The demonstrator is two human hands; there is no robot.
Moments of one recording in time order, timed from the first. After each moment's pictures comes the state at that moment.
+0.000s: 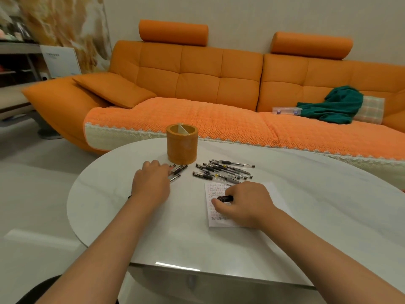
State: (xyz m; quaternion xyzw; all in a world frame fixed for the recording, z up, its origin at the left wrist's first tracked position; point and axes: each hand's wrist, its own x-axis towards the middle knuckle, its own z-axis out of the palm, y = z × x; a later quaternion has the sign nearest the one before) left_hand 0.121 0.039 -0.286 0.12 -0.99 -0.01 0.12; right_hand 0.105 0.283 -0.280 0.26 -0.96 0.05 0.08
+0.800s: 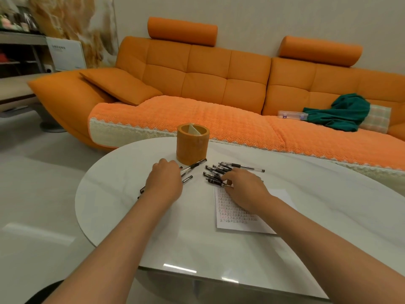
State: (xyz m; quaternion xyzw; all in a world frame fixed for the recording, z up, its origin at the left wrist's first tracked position) left_hand 0.117 0.041 -0.271 0.17 -0.98 -0.13 0.06; right_hand 0.048 0.248 -0.290 0.28 -0.95 0.08 0.07
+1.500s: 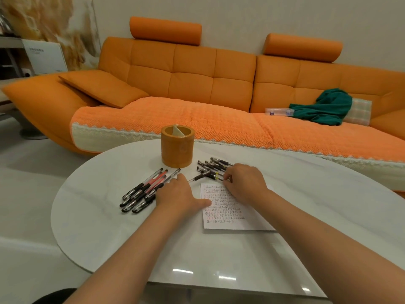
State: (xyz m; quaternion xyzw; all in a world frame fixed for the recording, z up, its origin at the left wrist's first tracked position) left_hand 0.104 0.095 -0.298 0.14 -0.98 -0.15 -0.01; right_hand 0.022 0.277 -0.292 0.23 -0.96 0.05 0.14
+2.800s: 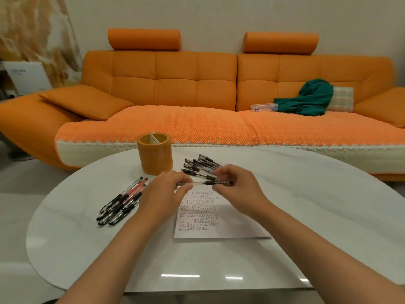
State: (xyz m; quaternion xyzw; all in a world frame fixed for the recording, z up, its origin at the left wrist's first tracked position) left_hand 0.111 0.114 -0.280 -0.05 -0.94 -0.28 0.20; right_hand 0.077 0.326 -0.272 0.17 -0.84 0.51 0.06
